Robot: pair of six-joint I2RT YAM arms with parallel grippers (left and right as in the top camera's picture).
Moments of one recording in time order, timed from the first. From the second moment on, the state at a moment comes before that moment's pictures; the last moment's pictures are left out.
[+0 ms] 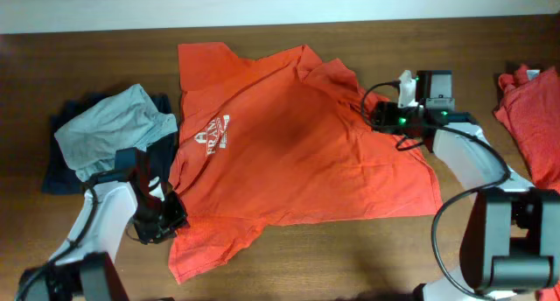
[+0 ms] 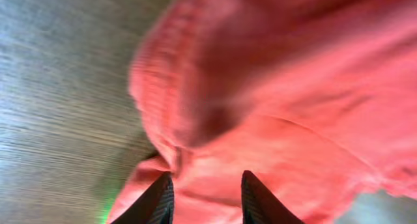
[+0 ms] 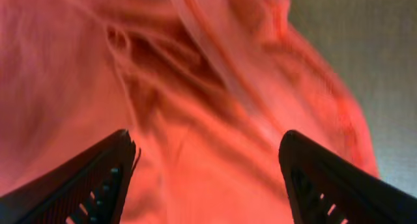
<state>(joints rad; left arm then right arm) 0.17 1.51 0.79 -0.97 0.22 -0.33 -0.04 1.75 1.11 -0.35 -0.22 0.14</state>
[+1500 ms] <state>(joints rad) -0.11 1.82 1.00 -0.46 0.31 0.02 -0.35 1.97 1.36 -0.31 -0.06 0.21</state>
